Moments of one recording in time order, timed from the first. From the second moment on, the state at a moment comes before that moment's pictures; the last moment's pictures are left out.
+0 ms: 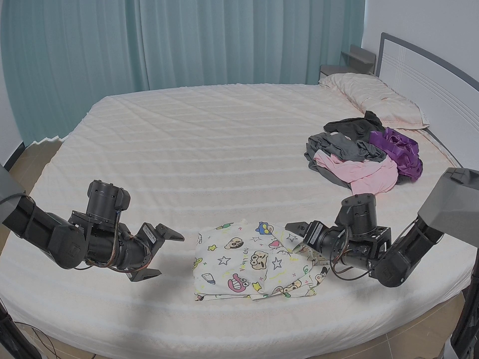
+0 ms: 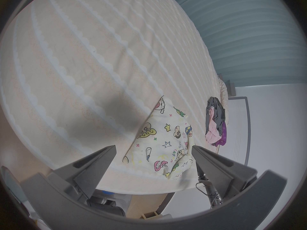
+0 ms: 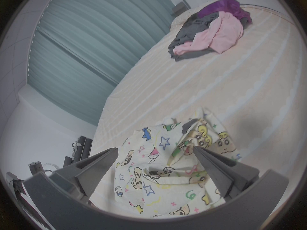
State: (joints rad) left arm -0.29 1.84 -0.72 -0.29 -0.27 -1.11; right arm 0.51 2.12 -0.72 -0.90 -0.03 0.87
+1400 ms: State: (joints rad) left arm -0.30 1.85 -0.71 -0.29 -0.27 -1.11; right arm 0.35 2.33 -1.05 -0.87 -0.08 0.87
